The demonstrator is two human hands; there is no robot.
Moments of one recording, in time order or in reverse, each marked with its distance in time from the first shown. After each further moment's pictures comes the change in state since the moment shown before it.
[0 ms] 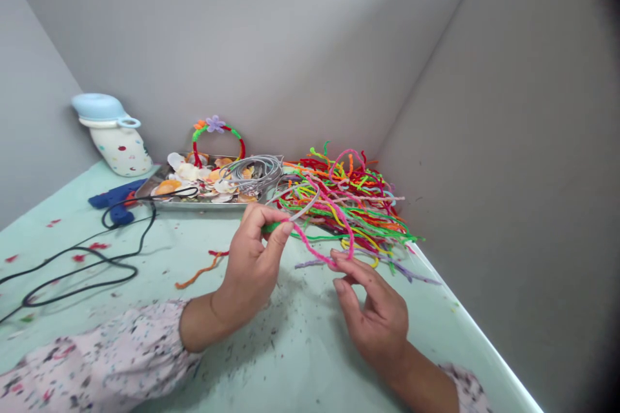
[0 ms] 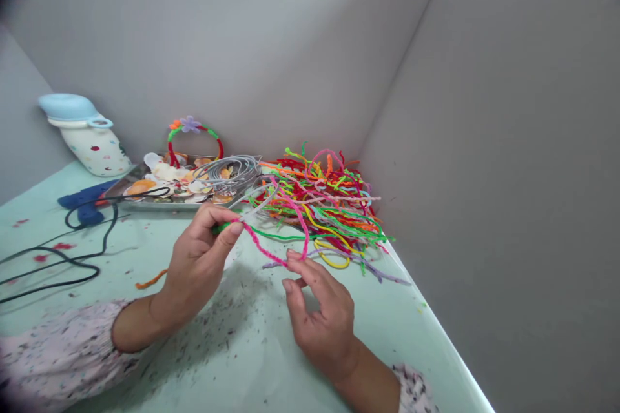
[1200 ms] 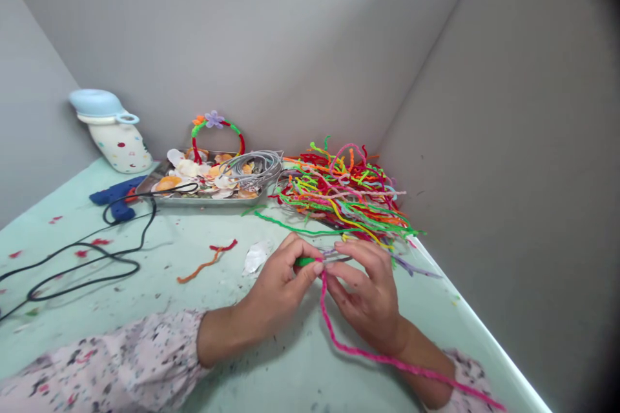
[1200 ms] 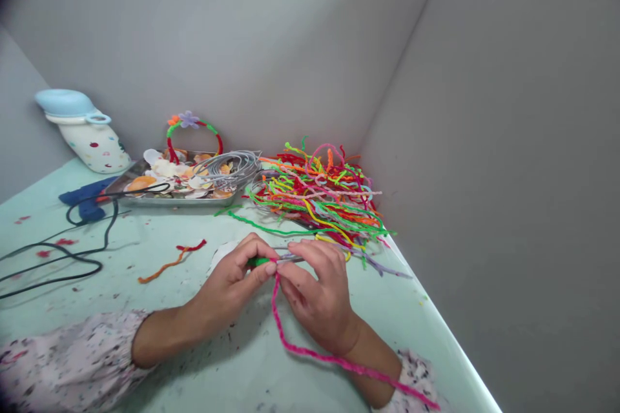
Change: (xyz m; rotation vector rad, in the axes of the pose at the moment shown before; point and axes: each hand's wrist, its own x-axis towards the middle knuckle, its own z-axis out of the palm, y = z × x) left_hand -0.024 -0.003 0.009 -0.100 -0.495 -0.177; right_hand 0.020 0.012 0.004 -0.253 -0.008 -0.387
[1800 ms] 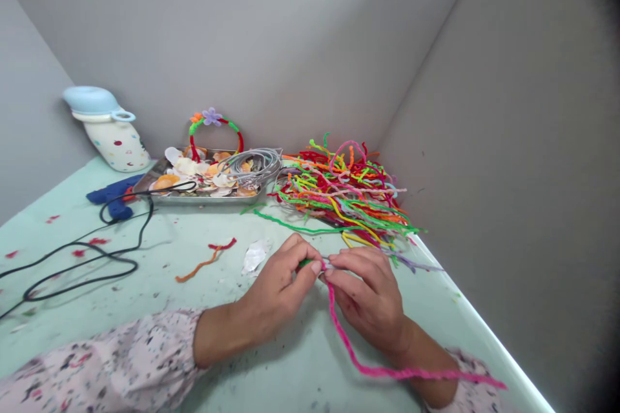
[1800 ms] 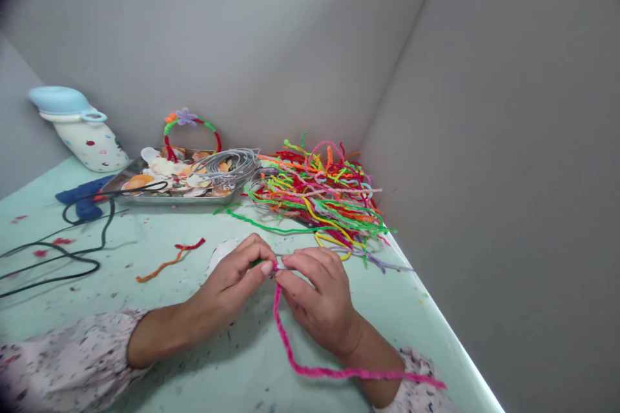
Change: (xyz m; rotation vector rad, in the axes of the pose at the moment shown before) left_hand -0.003 0.004 -0.003 0.025 -0.082 0.061; right_hand 0.000 -0.001 -0.008 0.049 -0.032 -0.089
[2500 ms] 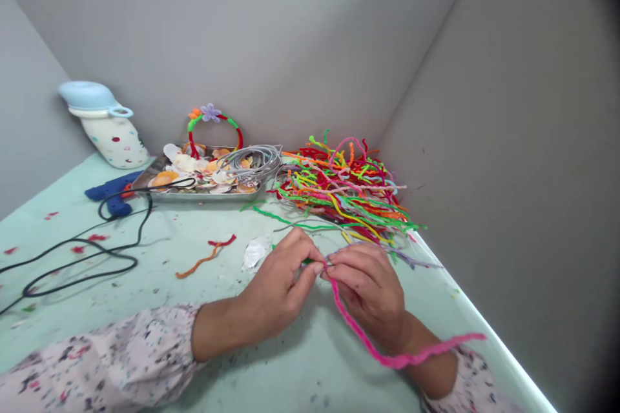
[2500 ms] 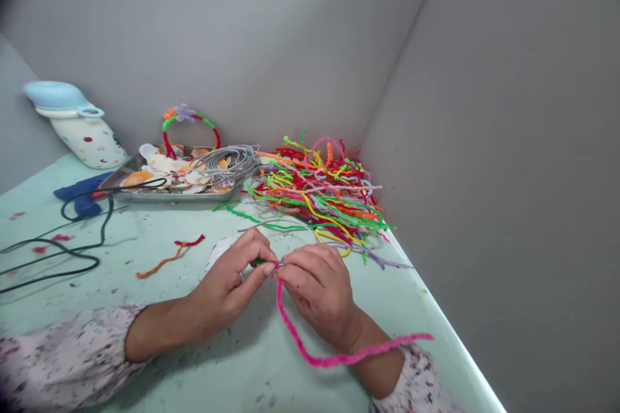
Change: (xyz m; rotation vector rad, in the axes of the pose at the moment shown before) left_hand 0.001 0.000 -0.001 0.168 0.012 0.148; right_hand -0.002 0.004 0.000 0.082 -0.018 0.043
